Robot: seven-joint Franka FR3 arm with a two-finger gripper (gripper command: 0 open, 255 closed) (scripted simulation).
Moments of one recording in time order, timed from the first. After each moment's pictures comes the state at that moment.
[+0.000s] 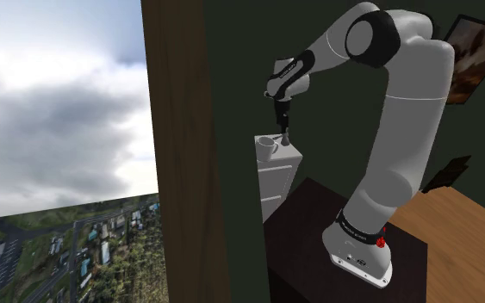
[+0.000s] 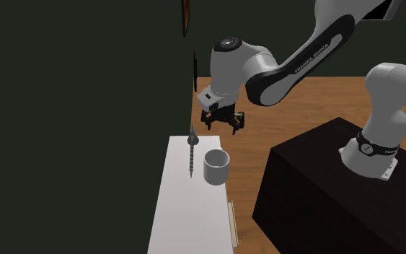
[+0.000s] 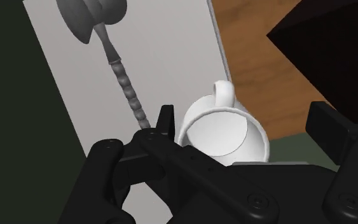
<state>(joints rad) -0.06 0.29 -0.46 -2.09 -0.13 2.32 -1.21</state>
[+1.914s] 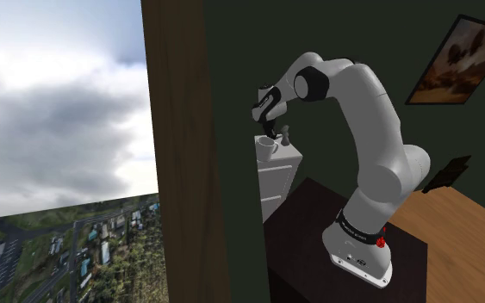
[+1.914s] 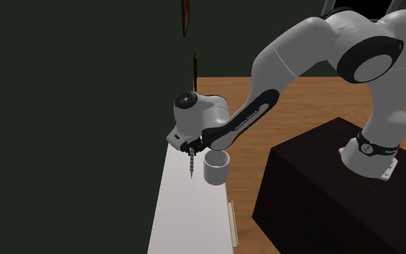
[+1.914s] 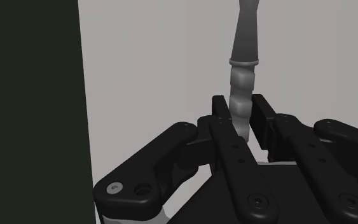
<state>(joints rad) -0.24 0.87 -0.36 -1.59 -0.08 2.41 -1.47</state>
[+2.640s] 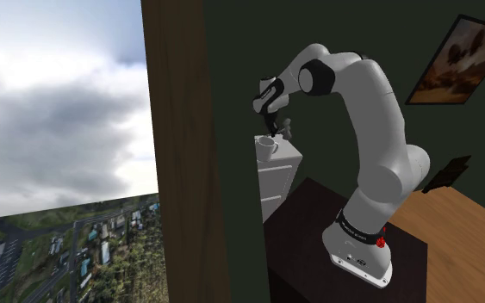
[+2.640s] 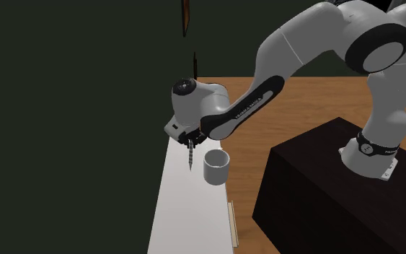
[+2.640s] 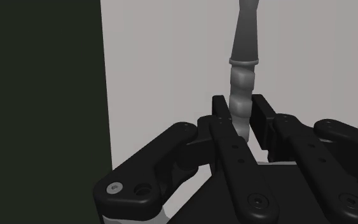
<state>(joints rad) -0.23 0.80 -0.37 -1.60 -0.09 2.34 -1.49</state>
